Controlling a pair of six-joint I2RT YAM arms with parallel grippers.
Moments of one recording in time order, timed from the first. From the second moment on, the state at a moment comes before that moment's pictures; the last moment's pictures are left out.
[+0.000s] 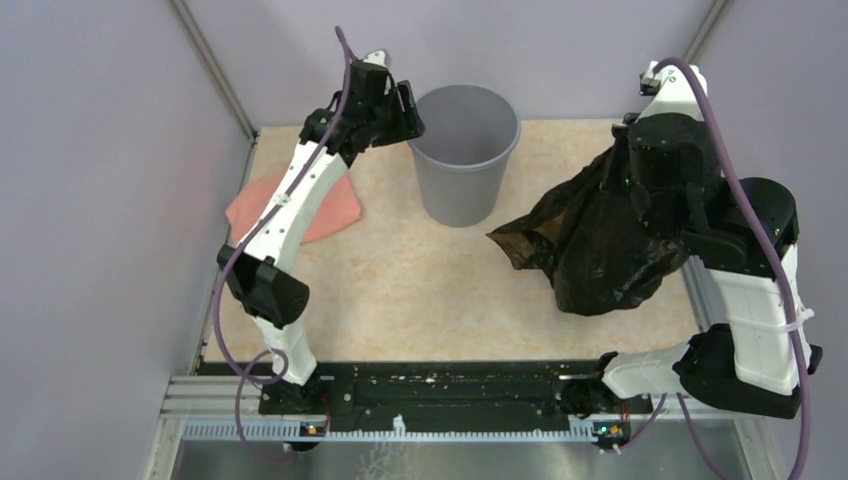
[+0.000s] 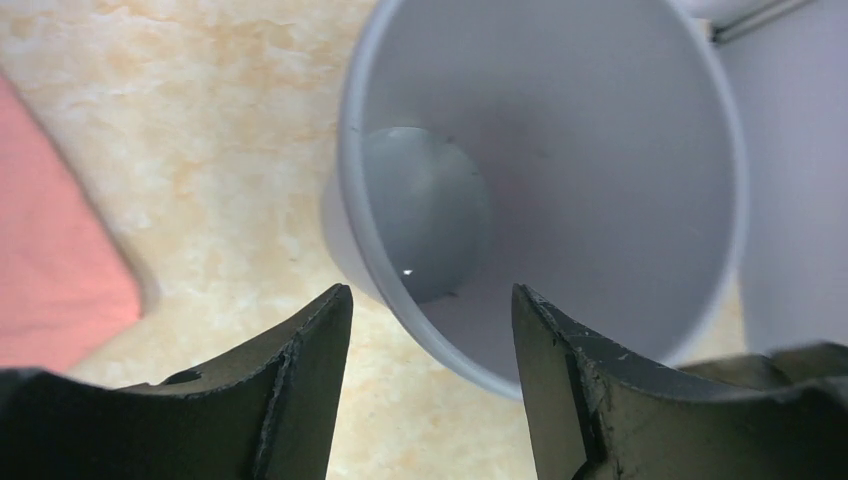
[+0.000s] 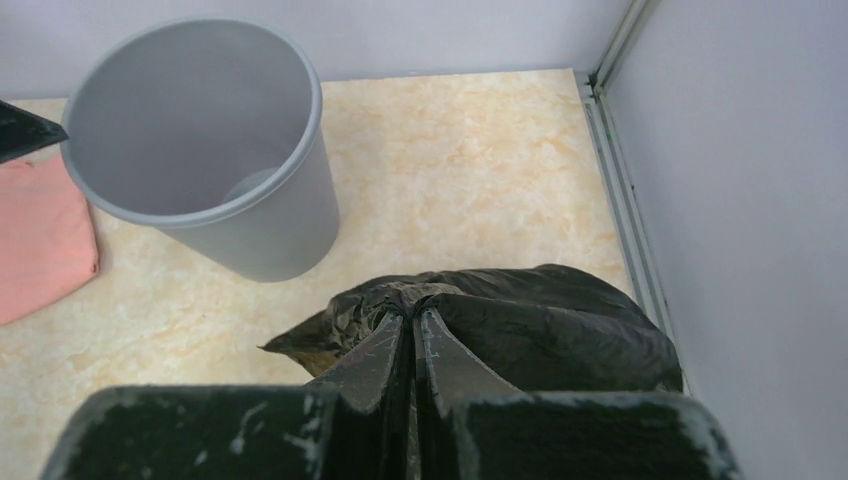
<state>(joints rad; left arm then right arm) -0.45 1.79 2.06 -0.77 -0.03 -0.52 0.84 1.29 2.20 -1.37 0.87 0.35</state>
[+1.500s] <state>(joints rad) -0.50 1.79 1.99 -0.94 0.10 -0.36 0.84 1.28 2.23 -0.11 0.22 0.16</state>
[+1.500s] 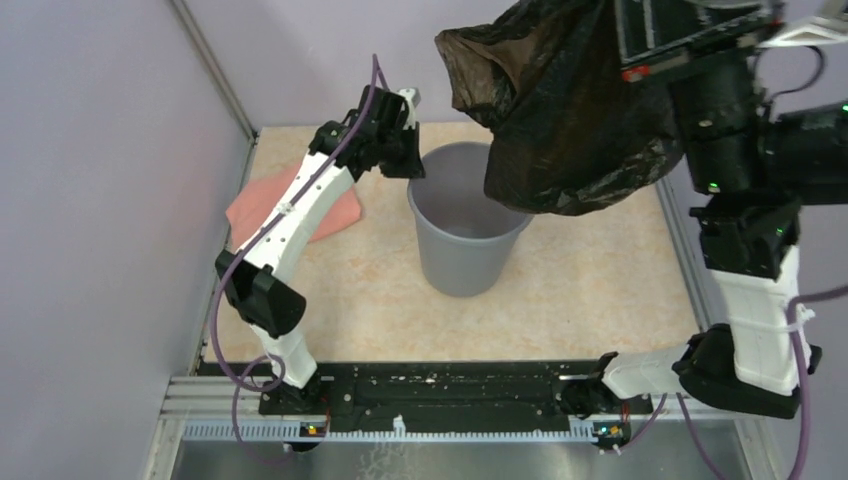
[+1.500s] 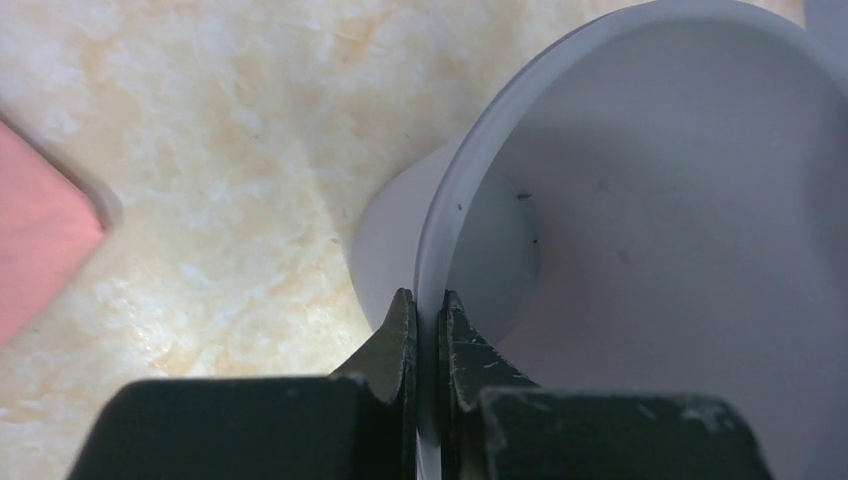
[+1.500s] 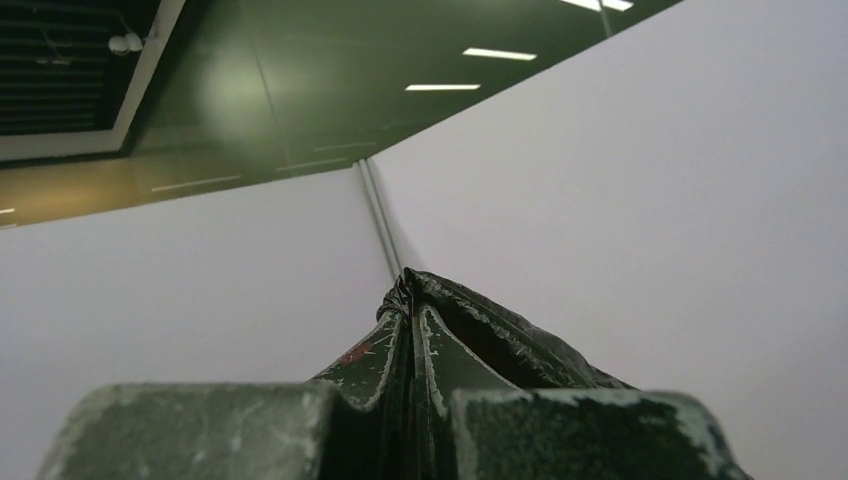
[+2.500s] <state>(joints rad) -0.50 1.27 1.65 -0.81 0.12 -0.59 0.84 1.28 2.02 -0.10 0.07 0.33</state>
